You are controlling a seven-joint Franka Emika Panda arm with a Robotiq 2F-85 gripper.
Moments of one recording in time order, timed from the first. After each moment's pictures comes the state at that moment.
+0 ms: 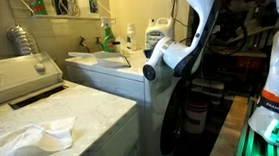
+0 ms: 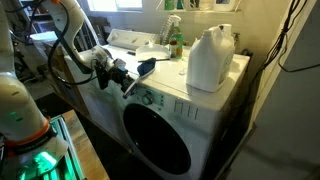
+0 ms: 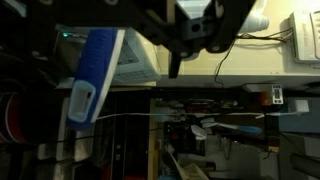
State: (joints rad) arm 0.23 0.27 0.24 -2.41 -1.17 1.43 1.17
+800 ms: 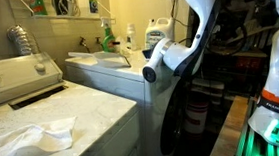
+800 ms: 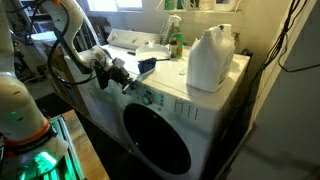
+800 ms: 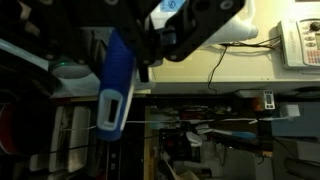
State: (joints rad) arm 0.25 0.28 0.25 -2.41 -1.19 1.41 1.20
